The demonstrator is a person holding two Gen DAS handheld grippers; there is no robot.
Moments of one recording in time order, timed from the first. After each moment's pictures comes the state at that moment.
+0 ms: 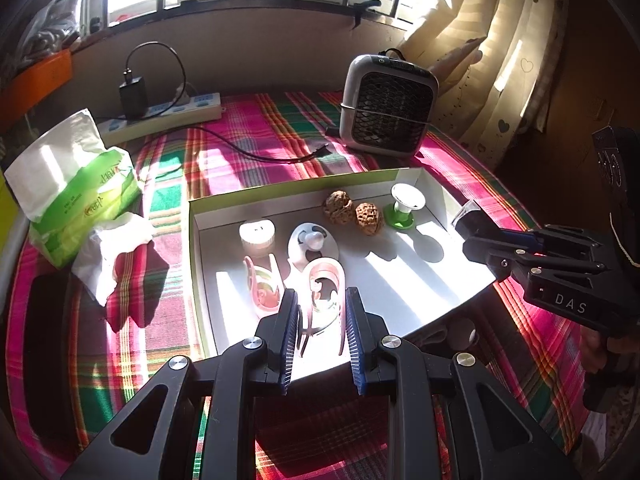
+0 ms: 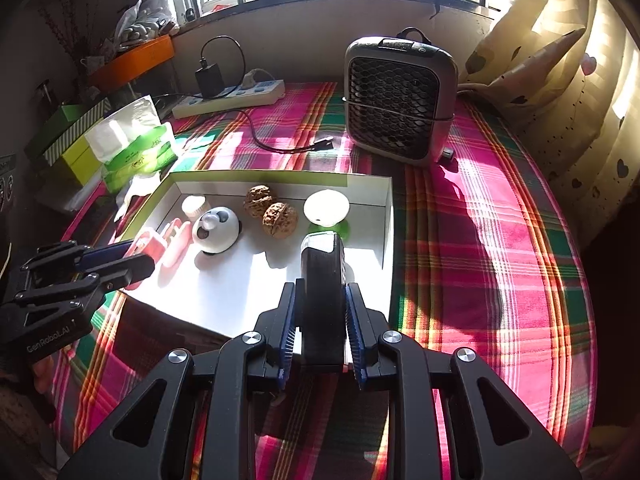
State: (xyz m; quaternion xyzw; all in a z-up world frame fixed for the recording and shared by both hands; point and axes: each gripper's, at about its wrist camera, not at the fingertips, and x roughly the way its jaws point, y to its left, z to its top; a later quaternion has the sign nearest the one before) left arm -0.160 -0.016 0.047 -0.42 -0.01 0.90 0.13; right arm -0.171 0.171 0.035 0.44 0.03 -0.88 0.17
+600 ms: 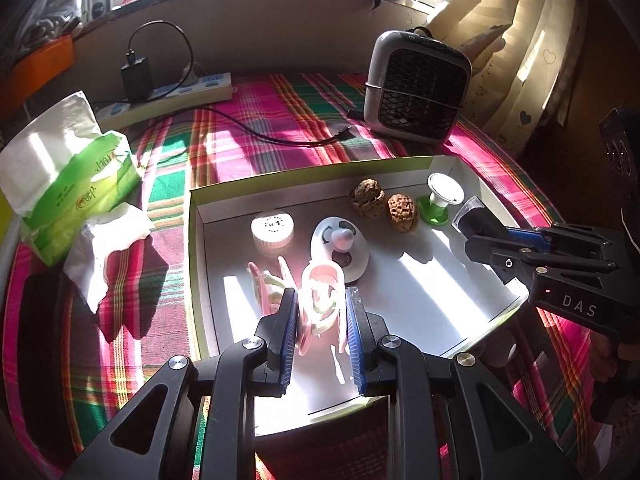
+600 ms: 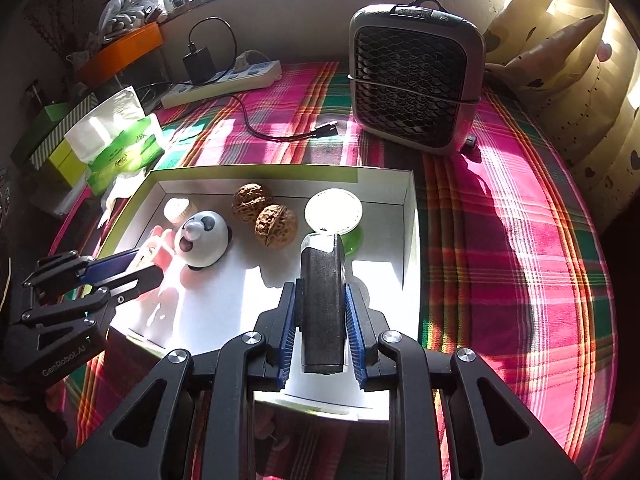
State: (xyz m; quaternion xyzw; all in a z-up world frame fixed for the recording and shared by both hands) left arm -0.183 -0.017 0.028 -0.44 -0.01 0.89 0.11; right arm -0.199 0.159 0.017 0.47 0.02 -0.86 0.17
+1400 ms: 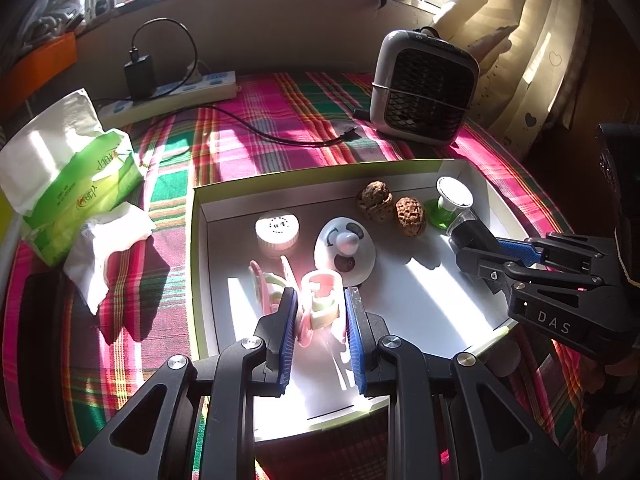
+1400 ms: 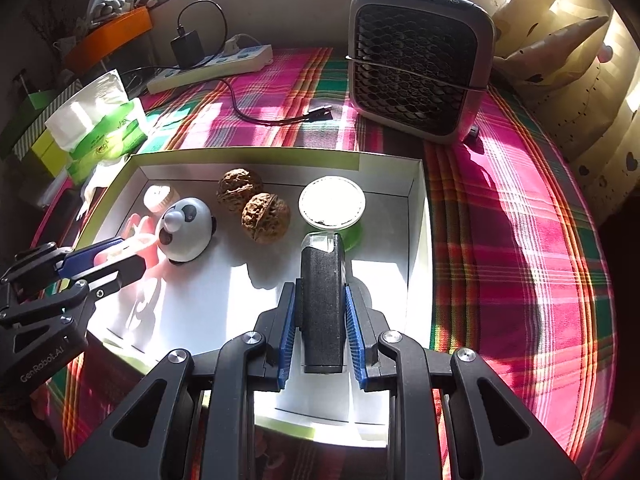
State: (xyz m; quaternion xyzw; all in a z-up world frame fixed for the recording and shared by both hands) left arm -0.188 -0.017 0.029 -0.45 -0.01 0.89 0.10; right arm -0.205 0.150 0.004 0.48 0.05 -0.86 0.15
